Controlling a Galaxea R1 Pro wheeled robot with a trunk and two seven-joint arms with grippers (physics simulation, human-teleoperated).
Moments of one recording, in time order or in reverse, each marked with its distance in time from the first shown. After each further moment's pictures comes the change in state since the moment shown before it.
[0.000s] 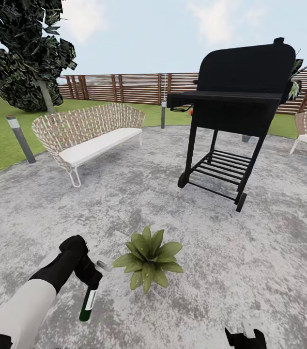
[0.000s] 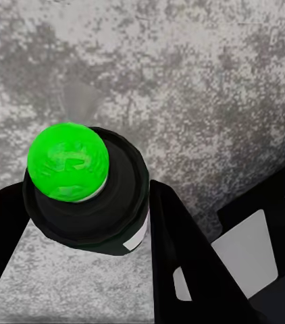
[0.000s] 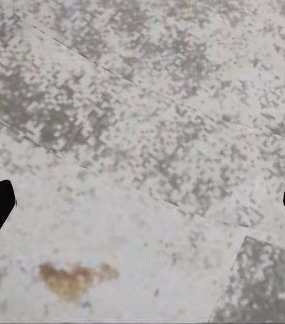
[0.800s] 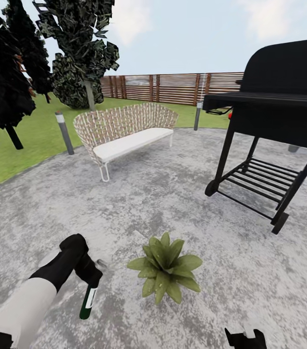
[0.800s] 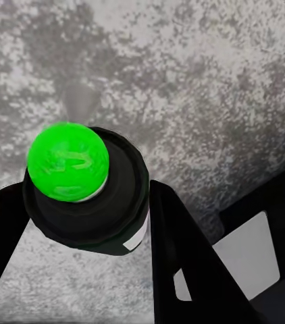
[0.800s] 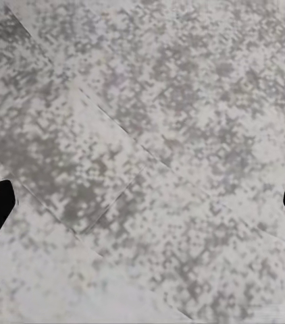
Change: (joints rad) left arm -0.008 0.000 -0.003 -0.001 -0.002 0.004 0.001; right arm 0.000 0.000 0.001 0.000 0.000 0.000 0.000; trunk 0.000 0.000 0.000
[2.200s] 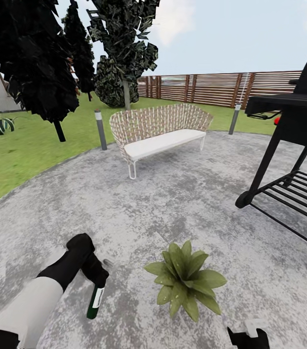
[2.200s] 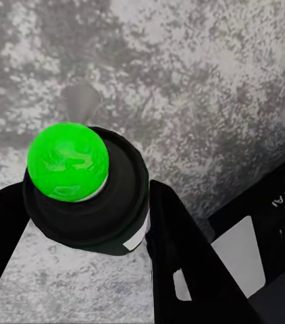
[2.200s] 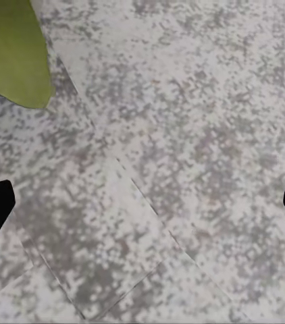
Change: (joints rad) left arm -0.005 -0.038 -0.020 0.001 0.005 -0.002 -0.008; right arm 0.000 -0.012 -0.003 -0.007 0.000 -0.002 -0.001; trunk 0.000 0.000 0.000
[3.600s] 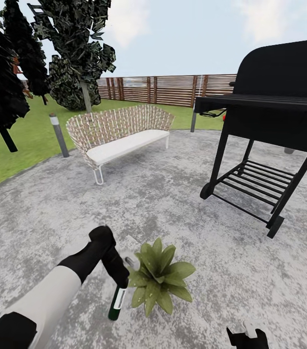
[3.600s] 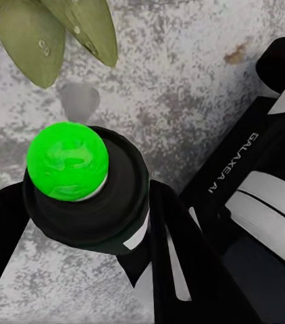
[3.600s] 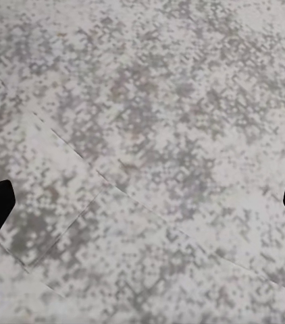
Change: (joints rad) left arm -0.073 -0.086 -0.181 0.009 0.000 -0.018 -0.223; right arm 0.000 0.003 0.003 0.005 0.000 0.000 0.000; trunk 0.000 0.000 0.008
